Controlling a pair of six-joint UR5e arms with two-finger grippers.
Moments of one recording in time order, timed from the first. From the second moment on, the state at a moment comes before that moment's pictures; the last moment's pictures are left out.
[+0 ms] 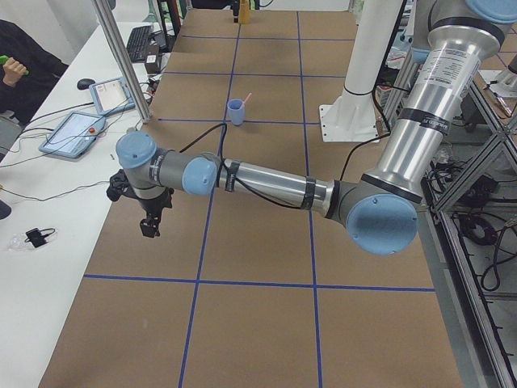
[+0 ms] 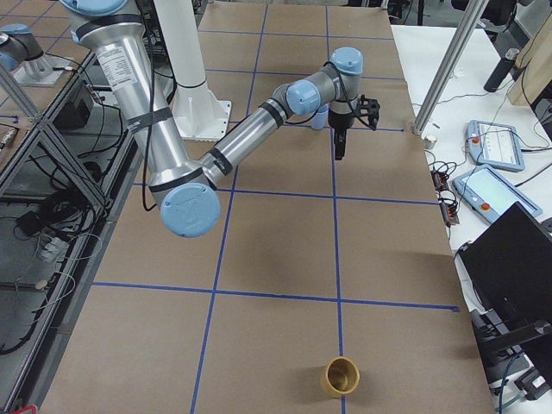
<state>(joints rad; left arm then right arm) -1.55 -1.91 -1.39 -1.60 -2.37 0.05 1.29 -1.35 1.90 -1.80 2.27 0.36</state>
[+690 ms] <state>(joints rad) -1.64 -1.74 -1.39 -1.65 -2.34 0.18 1.52 -1.55 1.78 -1.74 2.30 0.10</state>
